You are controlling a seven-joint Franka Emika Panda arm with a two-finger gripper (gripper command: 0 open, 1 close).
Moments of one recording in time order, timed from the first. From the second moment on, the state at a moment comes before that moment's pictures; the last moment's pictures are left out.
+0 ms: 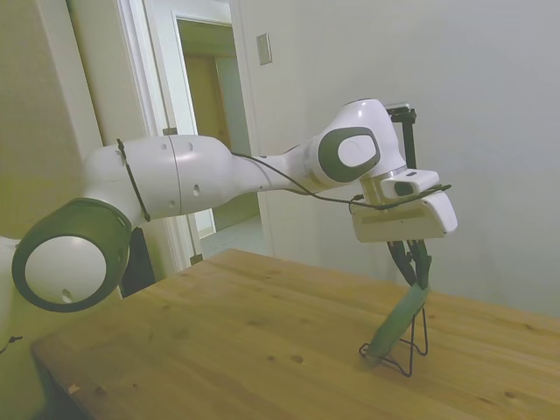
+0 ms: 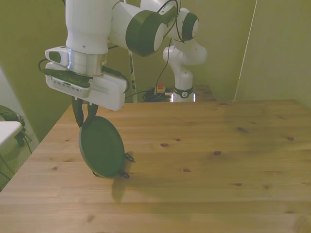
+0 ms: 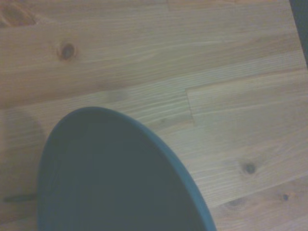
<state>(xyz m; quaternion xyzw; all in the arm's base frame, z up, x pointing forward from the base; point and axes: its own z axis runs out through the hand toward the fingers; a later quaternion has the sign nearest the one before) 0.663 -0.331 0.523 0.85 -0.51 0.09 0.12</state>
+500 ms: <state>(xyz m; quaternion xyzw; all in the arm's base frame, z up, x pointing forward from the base) 0.669 -0.312 0.538 0.85 -0.49 0.11 0.12</state>
